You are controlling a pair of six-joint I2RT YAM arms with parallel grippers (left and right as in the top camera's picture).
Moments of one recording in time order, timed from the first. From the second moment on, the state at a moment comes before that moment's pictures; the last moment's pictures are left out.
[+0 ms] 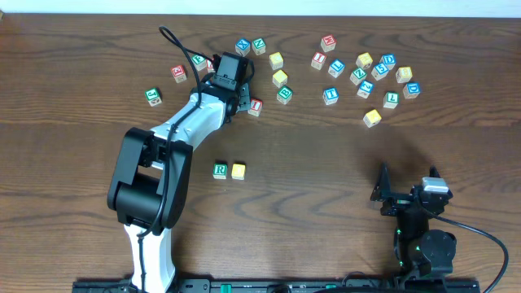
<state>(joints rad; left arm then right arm) -0.34 2.07 1.39 -0.33 -0.15 -0.40 0.04 0.01 0.01 -0.06 0.10 0.07</state>
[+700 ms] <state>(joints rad) -0.34 2.07 1.39 -0.30 -0.16 -0.43 0.04 0.01 0.01 -0.06 0.10 0.07</state>
